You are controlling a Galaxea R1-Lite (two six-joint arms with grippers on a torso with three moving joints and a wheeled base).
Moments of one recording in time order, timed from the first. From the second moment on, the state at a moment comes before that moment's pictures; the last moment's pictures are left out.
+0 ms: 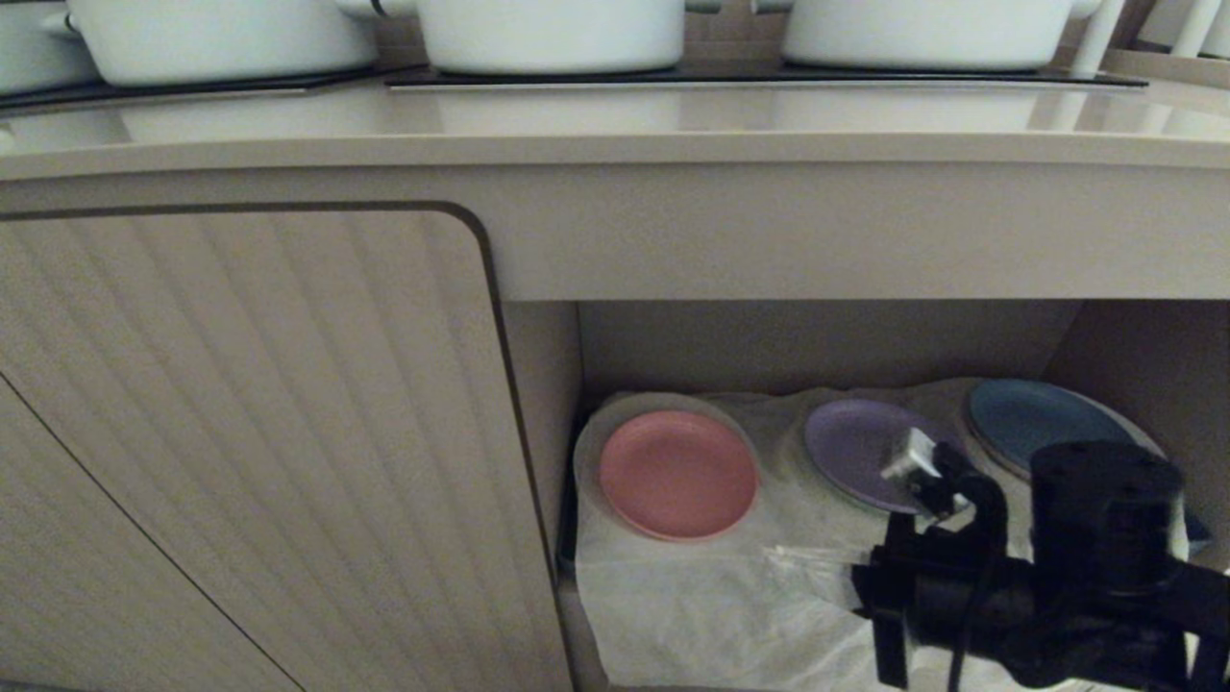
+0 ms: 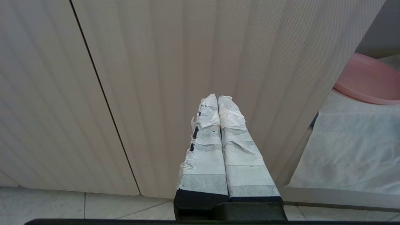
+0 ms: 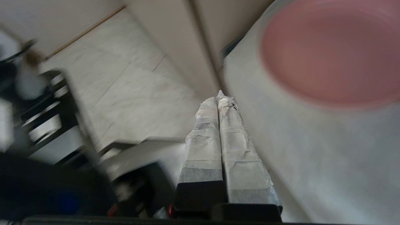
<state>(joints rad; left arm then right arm) 0.01 0.00 0.00 -0.01 0.02 -0.06 0.57 1.68 -0.32 -1.00 0.45 0.07</state>
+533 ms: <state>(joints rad) 0.01 0.00 0.00 -0.01 0.02 -0.06 0.57 1.94 -0.59 -0.92 0.21 0.29</state>
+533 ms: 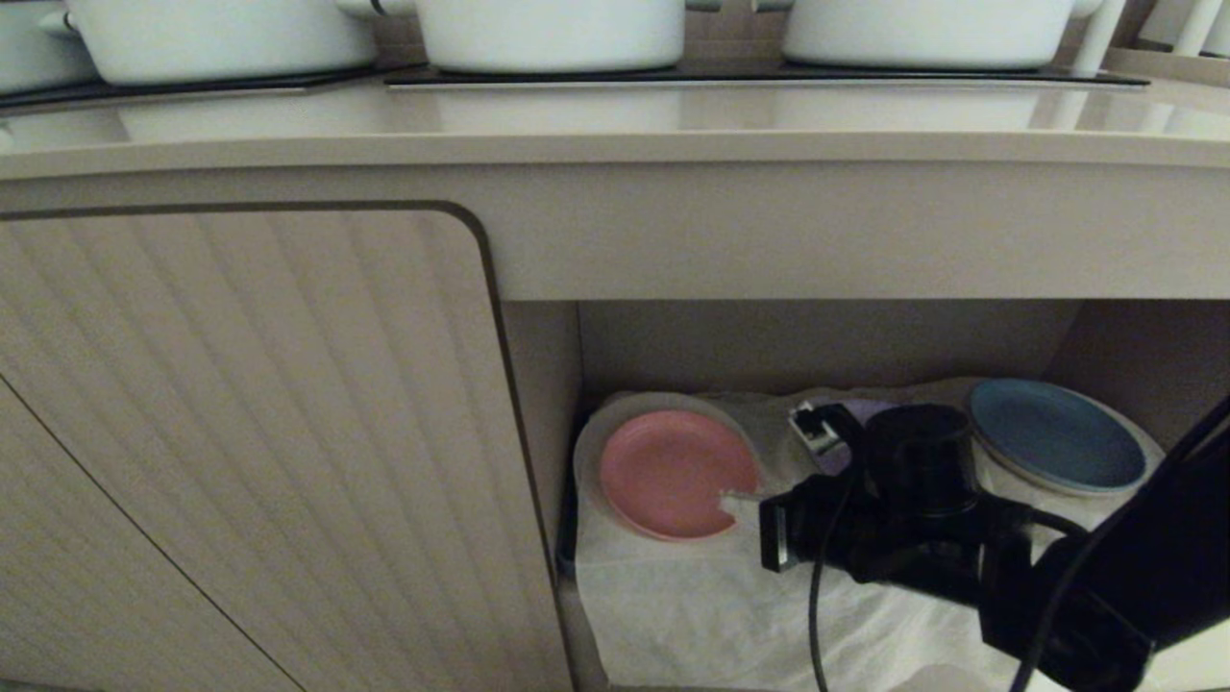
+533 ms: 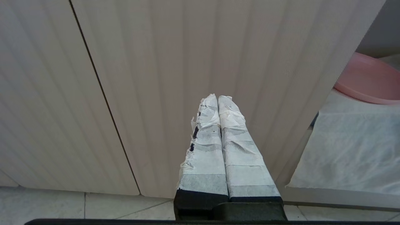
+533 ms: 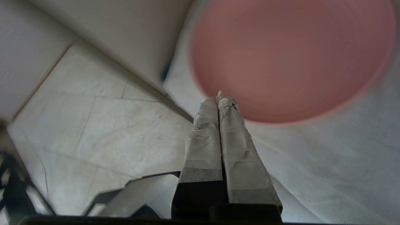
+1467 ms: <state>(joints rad) 0.01 0.00 0.00 -0.01 0.02 -0.06 0.47 2.03 -0.99 -0.42 0.16 0.63</state>
